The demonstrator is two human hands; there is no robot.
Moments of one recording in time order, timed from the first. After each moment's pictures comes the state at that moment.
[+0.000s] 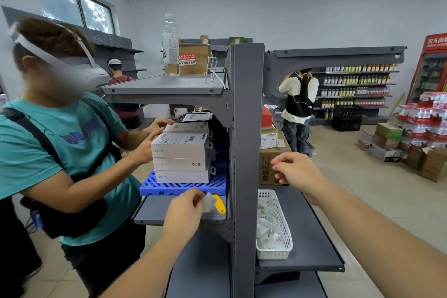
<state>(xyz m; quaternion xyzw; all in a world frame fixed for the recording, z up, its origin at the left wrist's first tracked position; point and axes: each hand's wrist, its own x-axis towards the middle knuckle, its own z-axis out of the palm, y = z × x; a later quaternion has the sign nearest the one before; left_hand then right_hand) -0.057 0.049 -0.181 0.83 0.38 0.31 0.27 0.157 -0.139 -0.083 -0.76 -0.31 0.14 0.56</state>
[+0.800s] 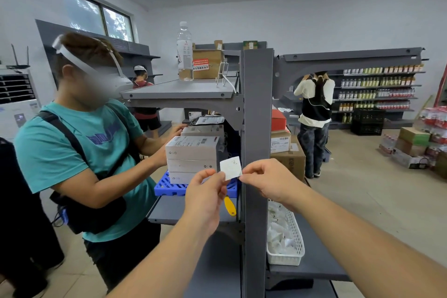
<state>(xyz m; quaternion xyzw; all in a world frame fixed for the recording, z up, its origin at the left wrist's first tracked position) -0.050 -0.016 -0.099 0.41 0.29 0.44 0.75 0.088 -0.111 -0.067 -0.71 -0.49 0.18 0.46</state>
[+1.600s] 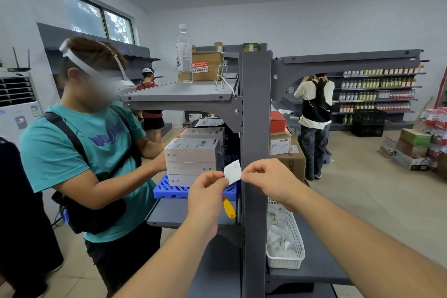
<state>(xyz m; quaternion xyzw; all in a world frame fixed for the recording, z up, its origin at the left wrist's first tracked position) -0.042 -0.019 -0.102 0.51 0.34 0.44 0.66 0.091 -0.113 -0.063 -0.72 -0.48 0.16 0.48</state>
